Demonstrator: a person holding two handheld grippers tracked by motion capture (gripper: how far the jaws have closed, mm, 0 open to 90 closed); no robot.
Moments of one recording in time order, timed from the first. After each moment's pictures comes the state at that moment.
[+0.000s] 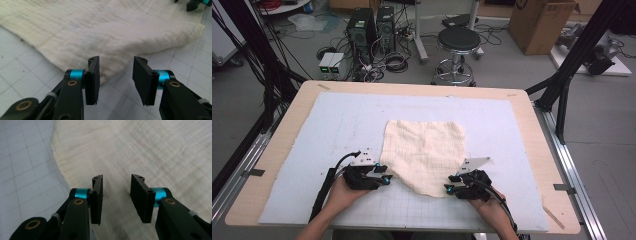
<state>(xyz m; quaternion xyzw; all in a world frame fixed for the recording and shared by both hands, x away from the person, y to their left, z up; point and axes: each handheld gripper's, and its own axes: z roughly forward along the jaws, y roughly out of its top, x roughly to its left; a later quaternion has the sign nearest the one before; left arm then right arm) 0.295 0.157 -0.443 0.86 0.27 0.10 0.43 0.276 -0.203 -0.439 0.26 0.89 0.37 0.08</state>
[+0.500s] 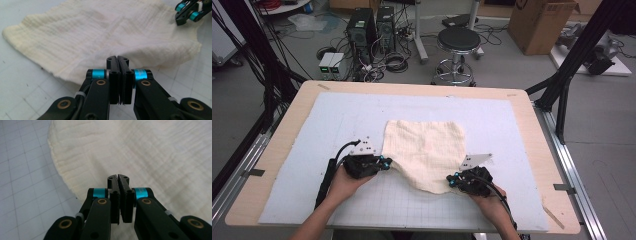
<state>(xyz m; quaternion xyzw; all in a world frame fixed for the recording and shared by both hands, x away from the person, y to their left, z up) 0.318 0.154 -0.406 0.85 0.26 0.10 0.45 0.286 -0.208 -0.432 0.26 0.88 0.38 0.08</state>
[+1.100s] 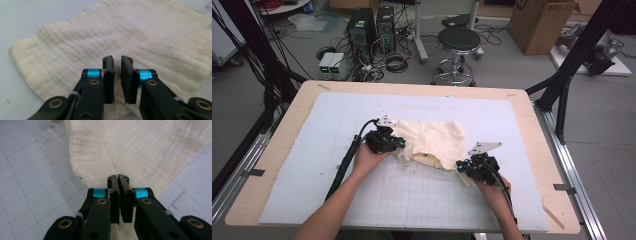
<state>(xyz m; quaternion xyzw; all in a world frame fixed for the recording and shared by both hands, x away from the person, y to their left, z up) 0.394 0.114 -0.425 0.84 0.34 0.09 0.42 0.316 -0.229 -0.432 0.34 0.85 0.38 0.12</state>
